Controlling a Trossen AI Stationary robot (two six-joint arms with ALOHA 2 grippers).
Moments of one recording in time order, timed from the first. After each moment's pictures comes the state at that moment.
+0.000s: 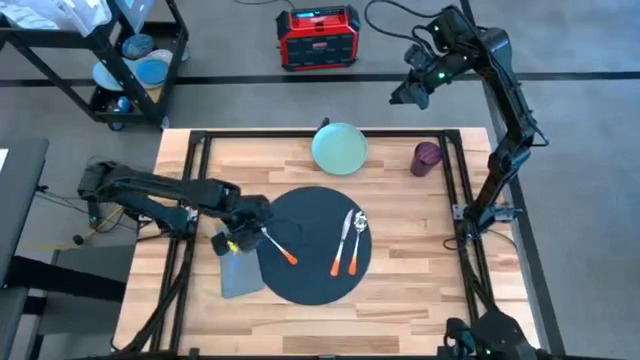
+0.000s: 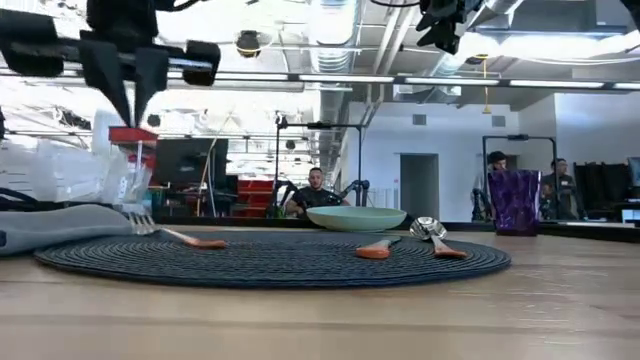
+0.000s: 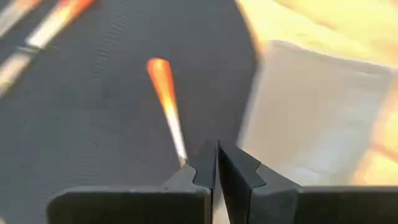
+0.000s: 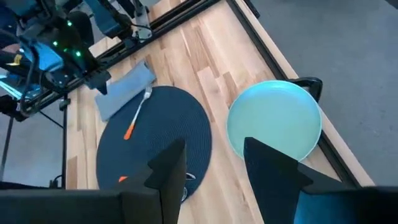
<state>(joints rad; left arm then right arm) -0.08 1.23 0.89 -0.83 0.20 0.91 -0.96 1.77 2.33 -1.57 -0.68 -0.31</state>
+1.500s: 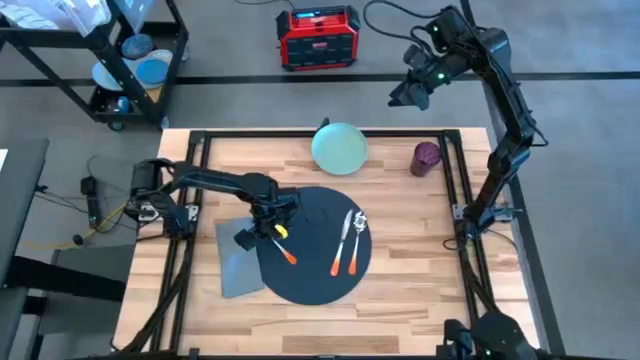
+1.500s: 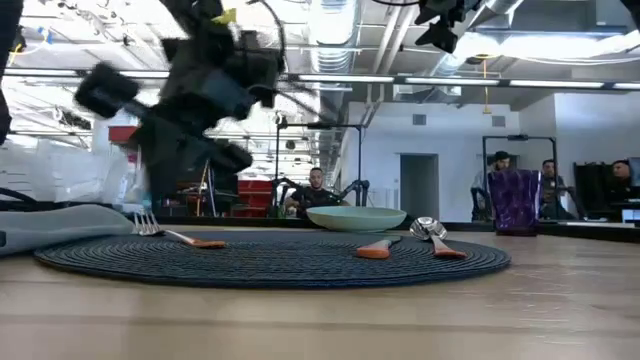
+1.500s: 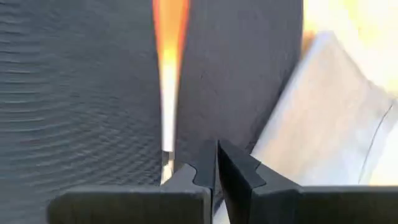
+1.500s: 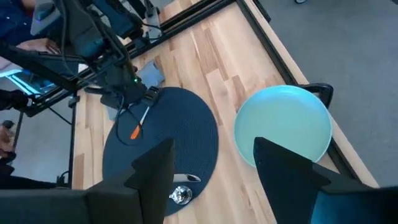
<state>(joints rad) 0.12 1.70 1.10 -0.96 0.40 0.76 -0.96 1.77 2.33 -1.57 -0.71 -0.36</state>
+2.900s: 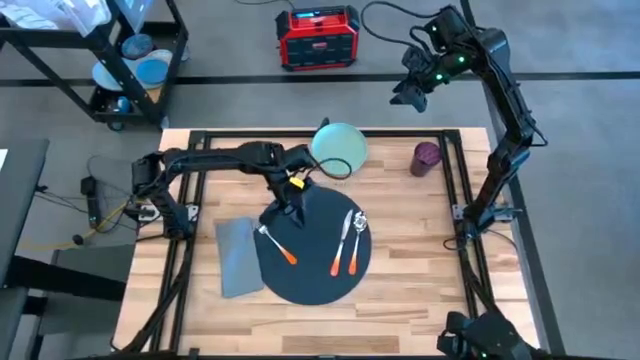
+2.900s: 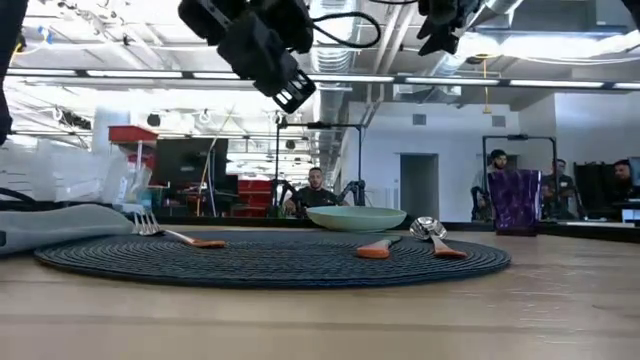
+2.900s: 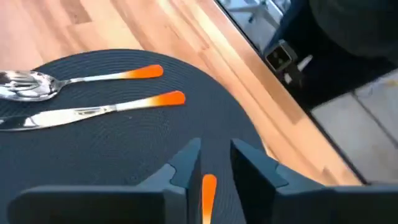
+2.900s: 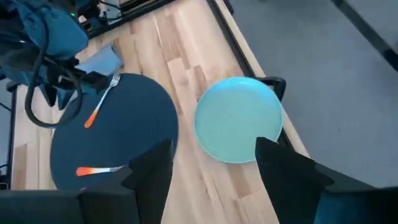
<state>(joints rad) 0.25 1.69 1.38 -0.86 0.80 0.61 -0.95 1.77 2.33 -1.56 -0.54 -0.41</state>
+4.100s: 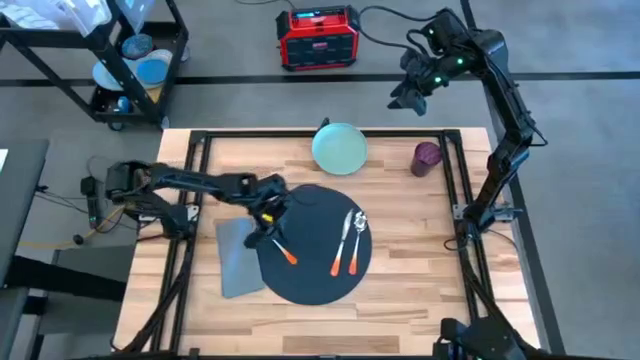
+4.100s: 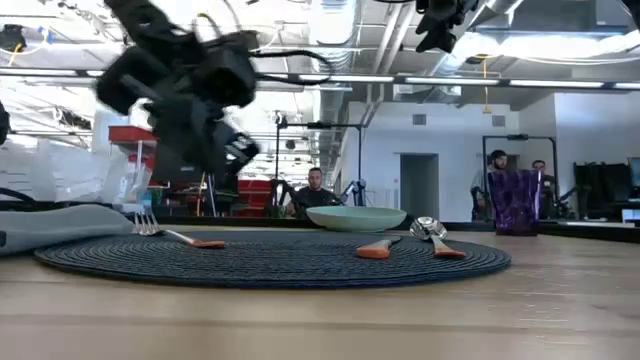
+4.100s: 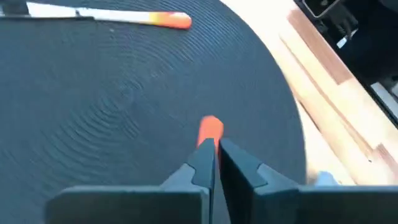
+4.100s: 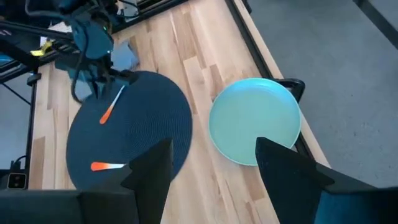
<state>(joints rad) 0.19 1.43 0.67 -0.27 0.65 0.41 -0.92 1.77 2.33 -1.57 -0.58 -0.42</state>
